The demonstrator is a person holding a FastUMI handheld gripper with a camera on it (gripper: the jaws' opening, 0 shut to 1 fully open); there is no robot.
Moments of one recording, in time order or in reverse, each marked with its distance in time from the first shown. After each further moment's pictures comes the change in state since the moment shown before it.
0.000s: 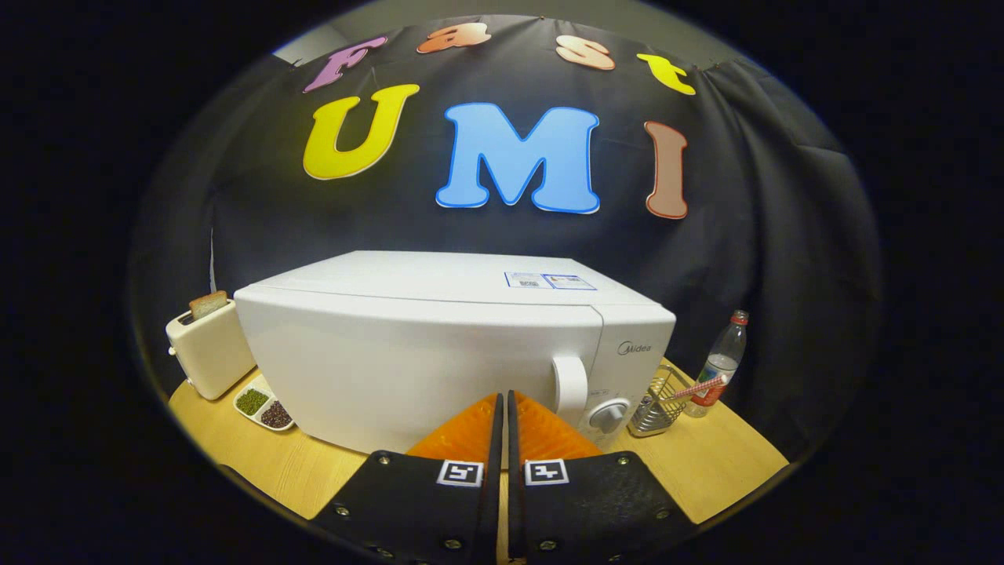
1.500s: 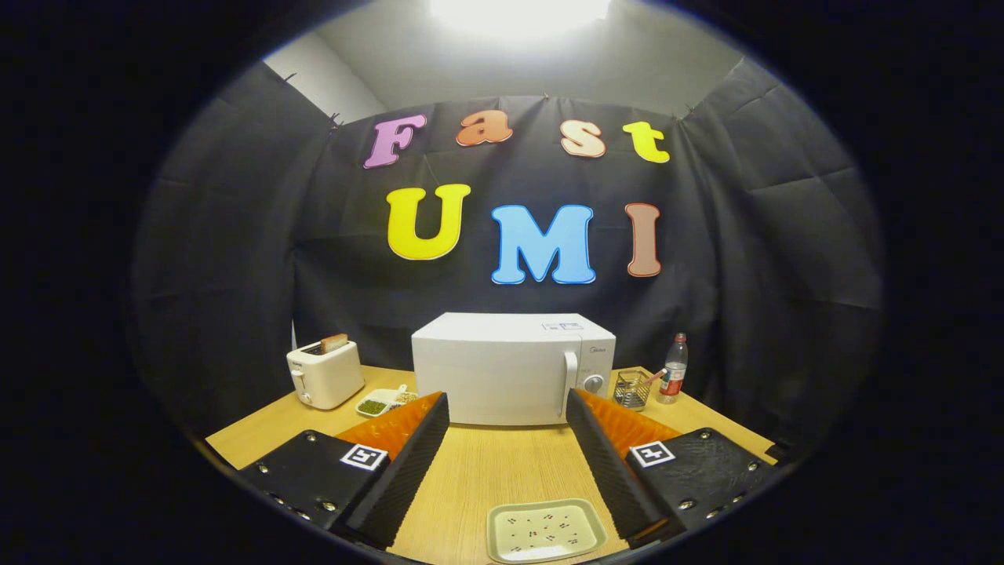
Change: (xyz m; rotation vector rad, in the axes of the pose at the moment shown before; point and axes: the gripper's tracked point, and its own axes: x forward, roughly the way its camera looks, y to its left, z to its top) arm -0.296 0.050 0.011 0.053 -0.221 0.100
